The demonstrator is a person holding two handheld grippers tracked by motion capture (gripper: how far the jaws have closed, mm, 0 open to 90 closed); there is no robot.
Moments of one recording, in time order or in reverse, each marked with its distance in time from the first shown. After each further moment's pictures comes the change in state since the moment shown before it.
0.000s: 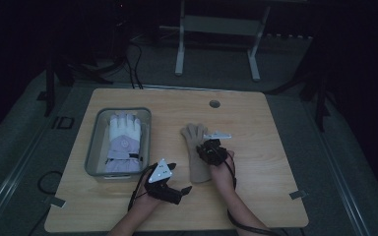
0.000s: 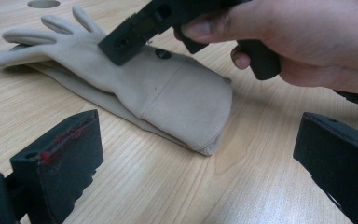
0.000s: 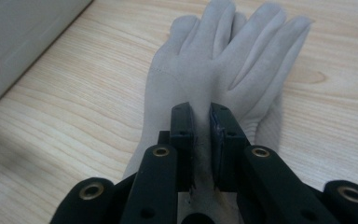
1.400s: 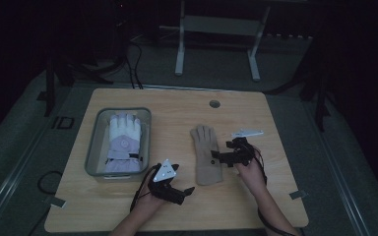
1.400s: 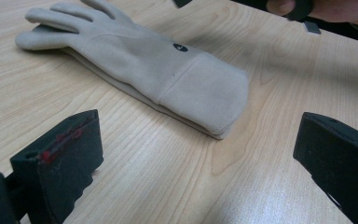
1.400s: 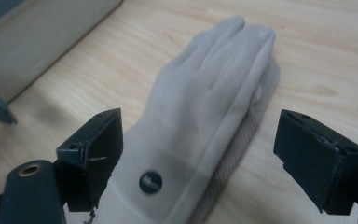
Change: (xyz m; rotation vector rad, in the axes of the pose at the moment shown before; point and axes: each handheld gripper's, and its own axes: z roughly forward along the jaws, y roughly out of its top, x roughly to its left) left arm -0.002 0.001 0.011 0.040 -0.011 -0.010; right arm -0.074 -0.004 -0.051 -0.014 0.212 -0.061
